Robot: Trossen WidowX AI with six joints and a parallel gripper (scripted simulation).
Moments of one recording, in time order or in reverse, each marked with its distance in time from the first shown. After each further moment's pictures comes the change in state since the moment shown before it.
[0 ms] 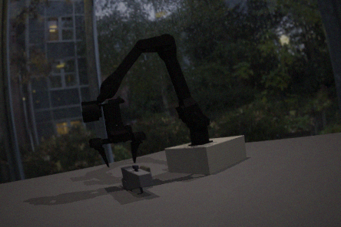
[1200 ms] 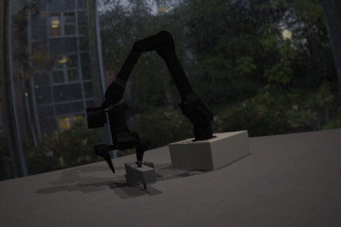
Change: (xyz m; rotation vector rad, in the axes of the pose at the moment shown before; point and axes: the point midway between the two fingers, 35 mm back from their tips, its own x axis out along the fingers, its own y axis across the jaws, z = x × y) arm 0.035 0.000 0.006 -0.055 0.000 -0.003
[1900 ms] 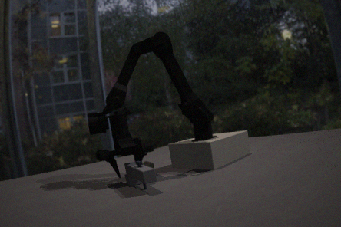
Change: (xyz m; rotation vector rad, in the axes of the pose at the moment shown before) arm 0.018 0.002 0.006 -0.001 -0.001 0.005
